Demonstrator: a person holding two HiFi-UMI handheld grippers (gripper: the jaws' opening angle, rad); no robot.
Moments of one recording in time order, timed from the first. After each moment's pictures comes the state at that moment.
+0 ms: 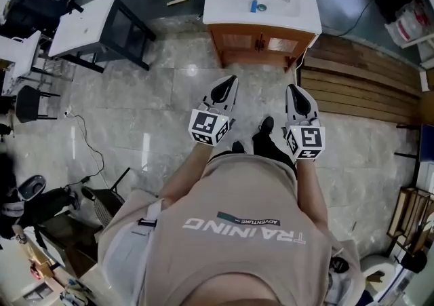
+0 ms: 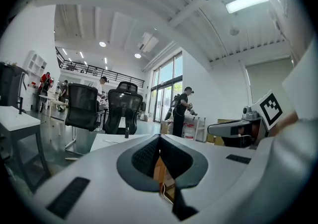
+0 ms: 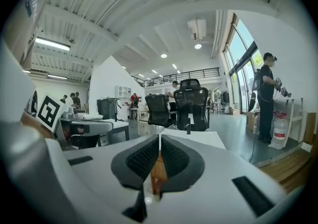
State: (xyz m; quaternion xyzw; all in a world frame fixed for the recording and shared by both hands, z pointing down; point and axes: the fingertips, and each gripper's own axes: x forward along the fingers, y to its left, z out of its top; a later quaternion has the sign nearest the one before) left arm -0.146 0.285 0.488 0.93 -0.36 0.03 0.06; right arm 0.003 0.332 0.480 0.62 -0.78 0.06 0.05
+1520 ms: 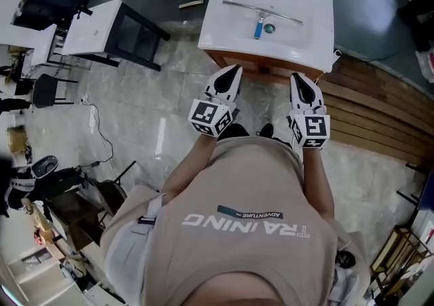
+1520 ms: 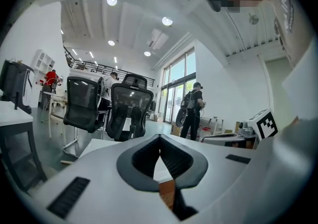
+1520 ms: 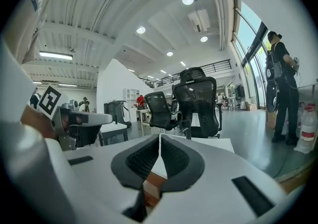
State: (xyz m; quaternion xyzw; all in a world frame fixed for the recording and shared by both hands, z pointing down) left arm -0.028 0.076 0.488 0.90 -0.42 0.03 0.08; right arm 0.120 0.097 0.507 0.55 -0.83 0.07 0.03
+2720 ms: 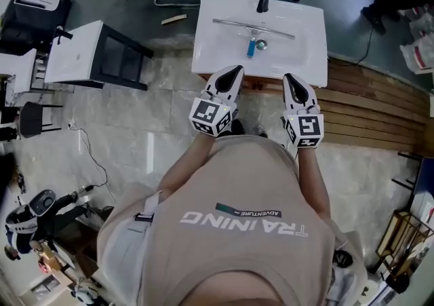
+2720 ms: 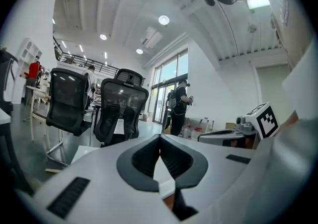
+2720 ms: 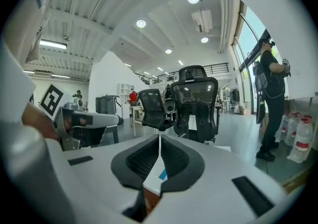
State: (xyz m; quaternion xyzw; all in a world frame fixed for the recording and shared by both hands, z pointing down) left arm -0.029 -0.022 0.481 0.94 -0.34 0.02 0.08; right arm 0.092 0.012 0.490 0.59 -0.80 0.06 0.07
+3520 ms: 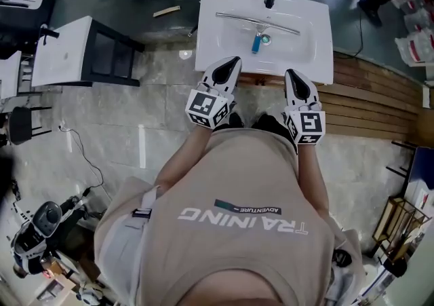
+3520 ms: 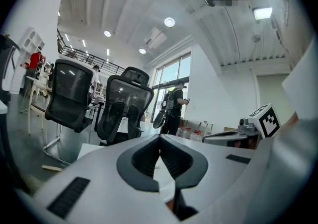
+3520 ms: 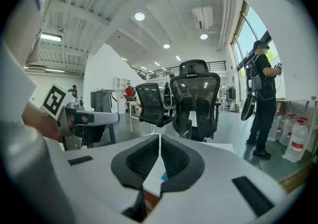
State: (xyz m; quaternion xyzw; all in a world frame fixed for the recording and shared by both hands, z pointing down) left arm -0.076 -0.068 0.500 0.94 -0.33 0.01 0.11; right arm 0.054 -0.019 0.505 0.61 -0.78 0.07 0.09
